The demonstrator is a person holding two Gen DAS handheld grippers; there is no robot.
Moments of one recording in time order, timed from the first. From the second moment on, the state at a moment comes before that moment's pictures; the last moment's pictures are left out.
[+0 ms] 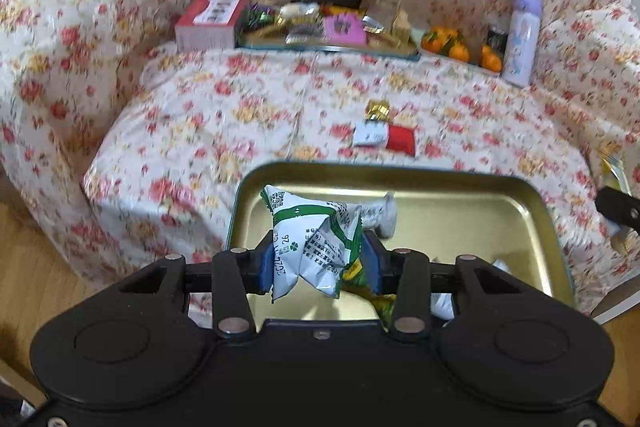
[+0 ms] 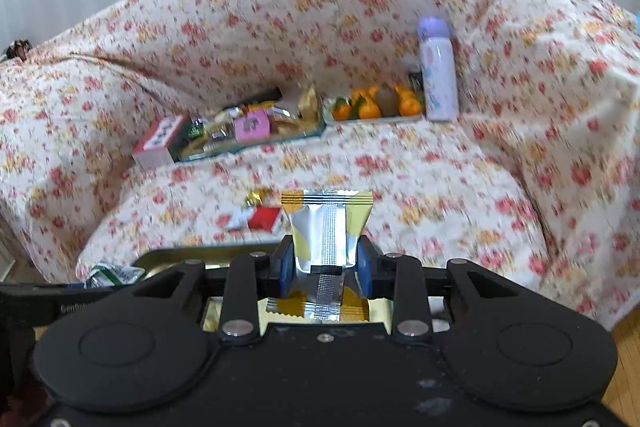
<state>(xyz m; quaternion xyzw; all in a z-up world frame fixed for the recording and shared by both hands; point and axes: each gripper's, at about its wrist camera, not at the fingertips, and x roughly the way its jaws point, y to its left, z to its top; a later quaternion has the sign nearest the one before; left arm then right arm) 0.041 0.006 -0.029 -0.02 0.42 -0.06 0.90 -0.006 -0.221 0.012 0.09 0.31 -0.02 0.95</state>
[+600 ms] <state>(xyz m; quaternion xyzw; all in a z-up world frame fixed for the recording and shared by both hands) 0.036 -0.004 -0.039 0.01 0.44 -0.02 0.90 -0.012 -0.207 -0.016 0.07 0.36 0.00 0.93</state>
